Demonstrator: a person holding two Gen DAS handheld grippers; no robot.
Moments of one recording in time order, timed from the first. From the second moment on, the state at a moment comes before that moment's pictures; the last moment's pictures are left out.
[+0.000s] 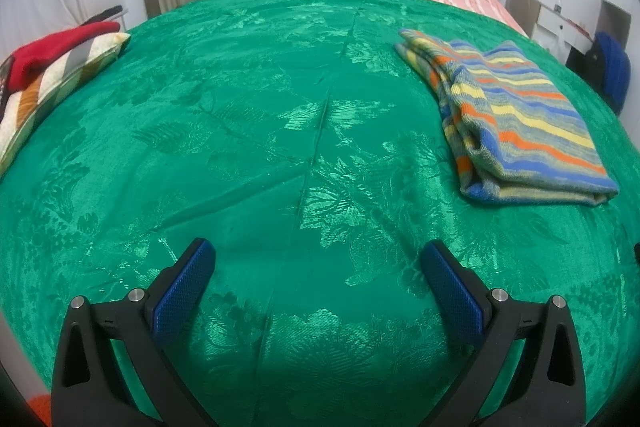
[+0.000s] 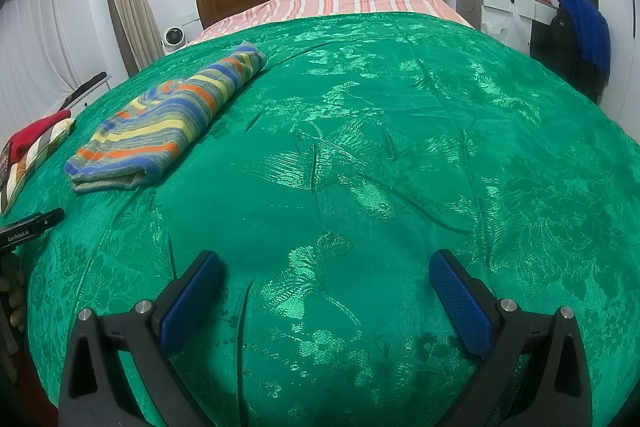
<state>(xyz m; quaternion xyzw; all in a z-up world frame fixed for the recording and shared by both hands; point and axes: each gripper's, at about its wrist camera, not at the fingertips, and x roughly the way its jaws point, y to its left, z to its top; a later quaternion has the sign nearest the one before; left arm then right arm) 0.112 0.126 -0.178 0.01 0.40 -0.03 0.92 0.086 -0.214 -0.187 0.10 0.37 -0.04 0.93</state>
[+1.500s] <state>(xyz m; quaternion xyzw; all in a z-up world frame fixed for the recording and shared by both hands) 0.128 0.148 -0.158 -0.02 0.43 -0.08 0.90 0.099 -0.205 -0.177 0.06 0.41 -0.05 0.91</state>
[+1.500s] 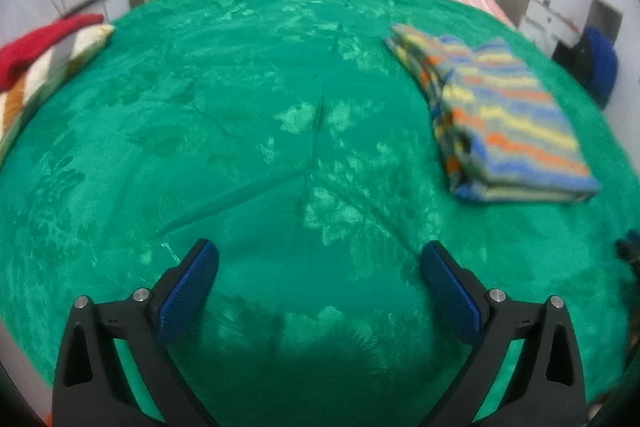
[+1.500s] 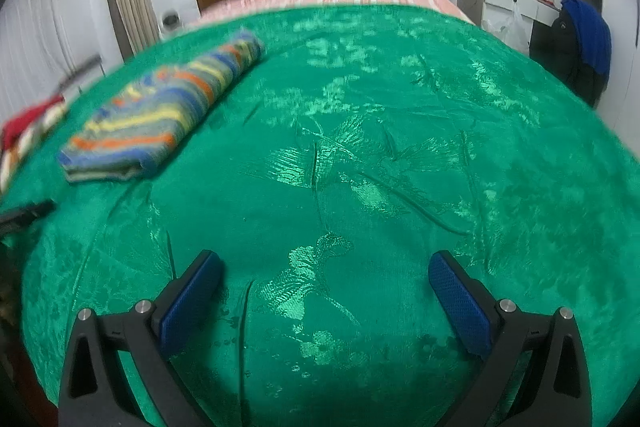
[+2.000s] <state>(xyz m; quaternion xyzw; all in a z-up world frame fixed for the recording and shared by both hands) 0.332 0.091 -0.157 -0.15 0.53 -0.22 0.81 0.311 -0.179 -0.149 0.29 0.42 0.15 0.85</state>
